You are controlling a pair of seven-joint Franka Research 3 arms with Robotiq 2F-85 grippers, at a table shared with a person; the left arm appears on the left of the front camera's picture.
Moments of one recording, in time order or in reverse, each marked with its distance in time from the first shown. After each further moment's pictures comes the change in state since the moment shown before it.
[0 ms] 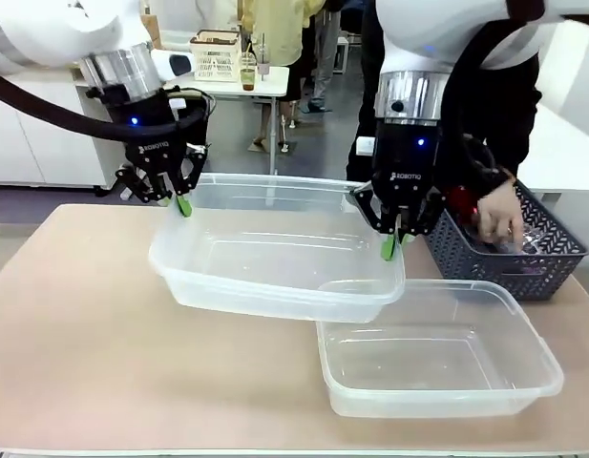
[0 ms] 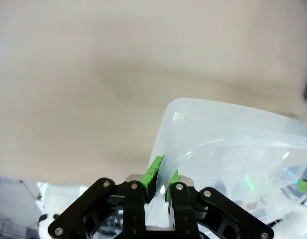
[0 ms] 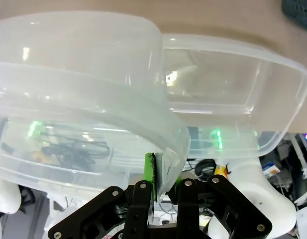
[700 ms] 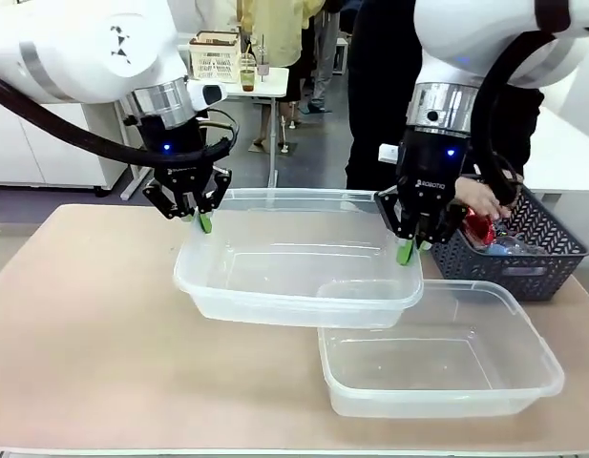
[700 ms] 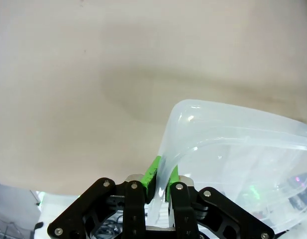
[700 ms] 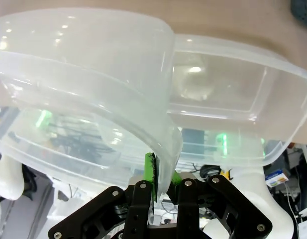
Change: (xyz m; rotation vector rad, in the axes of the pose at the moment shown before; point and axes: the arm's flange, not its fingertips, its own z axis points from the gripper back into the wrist) left arm -0.001 -0.021 -0.034 0.034 -0.005 -0.015; right arm 0.006 -0.037 -0.007 0.107 0.021 0.037
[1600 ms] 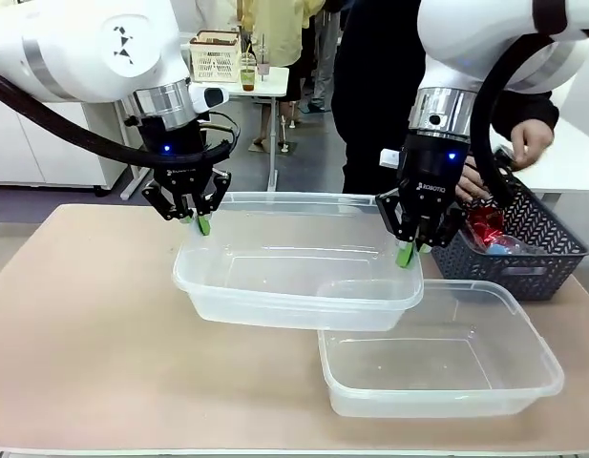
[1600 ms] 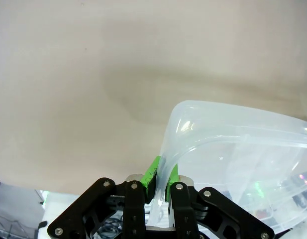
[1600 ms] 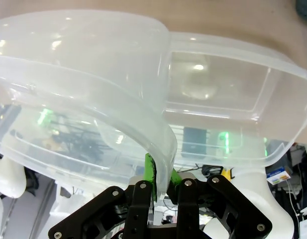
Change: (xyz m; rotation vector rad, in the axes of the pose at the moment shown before) left arm 0.000 0.001 -0.002 0.017 0.016 -0.015; right arm 0.006 -0.004 -0.004 0.014 0.024 -0.007
